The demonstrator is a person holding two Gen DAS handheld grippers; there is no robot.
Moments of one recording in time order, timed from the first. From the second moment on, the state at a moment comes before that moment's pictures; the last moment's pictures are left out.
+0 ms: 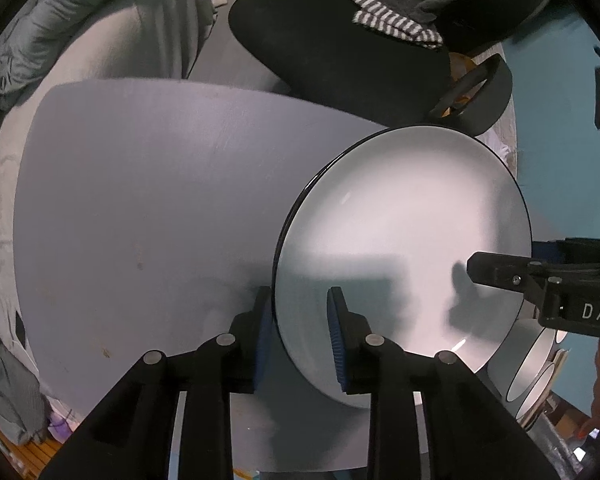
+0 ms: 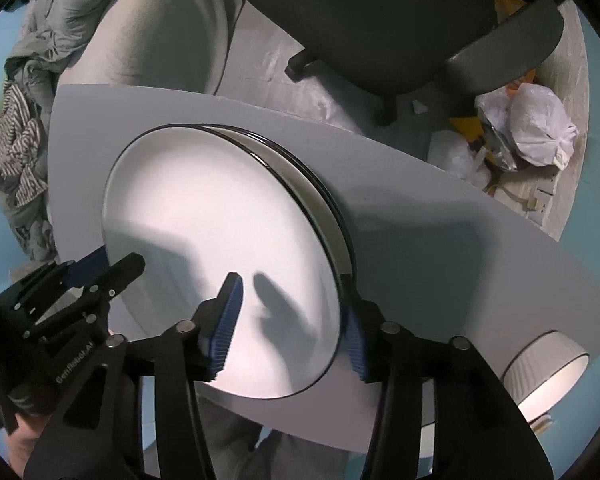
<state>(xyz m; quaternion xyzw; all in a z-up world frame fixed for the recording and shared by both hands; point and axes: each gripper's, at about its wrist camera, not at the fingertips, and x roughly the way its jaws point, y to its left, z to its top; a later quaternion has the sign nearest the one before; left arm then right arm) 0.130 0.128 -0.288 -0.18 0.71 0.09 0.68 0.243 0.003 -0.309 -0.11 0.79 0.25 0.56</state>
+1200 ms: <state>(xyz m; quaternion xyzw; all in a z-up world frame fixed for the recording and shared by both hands) 0.084 0.107 -0.168 -0.12 0.62 0.07 0.77 0.192 -0.012 -0.194 -0.19 0.65 0.20 0.71</state>
